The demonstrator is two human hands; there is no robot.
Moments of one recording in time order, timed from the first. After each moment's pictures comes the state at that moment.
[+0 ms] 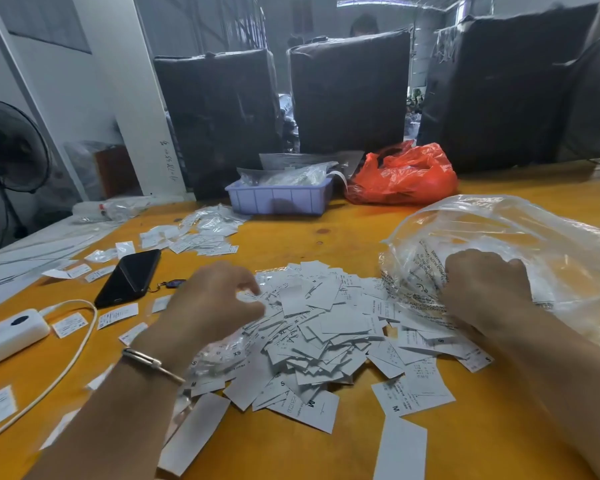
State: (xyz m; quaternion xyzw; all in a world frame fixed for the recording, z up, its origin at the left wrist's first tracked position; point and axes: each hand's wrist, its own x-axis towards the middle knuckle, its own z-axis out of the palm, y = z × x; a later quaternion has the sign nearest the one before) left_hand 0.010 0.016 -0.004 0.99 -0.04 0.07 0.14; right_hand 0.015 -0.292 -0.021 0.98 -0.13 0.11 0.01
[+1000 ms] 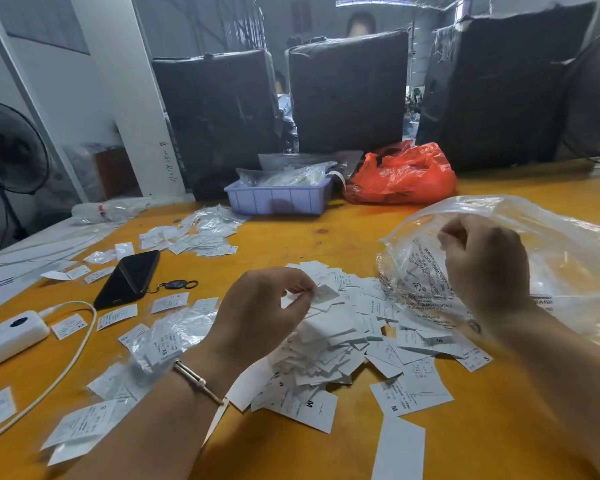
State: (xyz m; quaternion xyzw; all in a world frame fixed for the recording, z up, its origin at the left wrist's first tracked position) left_hand 0.002 -0.029 -0.026 0.89 -0.25 0.25 0.28; right_hand 0.021 -0.294 -0.022 0.86 -0.02 0.42 -0.28
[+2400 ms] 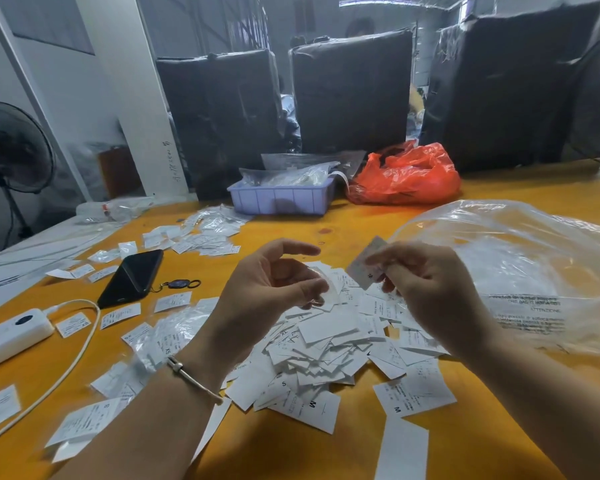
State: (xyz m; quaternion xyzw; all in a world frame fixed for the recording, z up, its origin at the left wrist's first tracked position) left_hand -0.014 -0.031 -0.004 0.73 -0.21 0.04 0.65; right_hand -0.013 -0.241 -0.019 0.79 0.15 0.24 -0.54
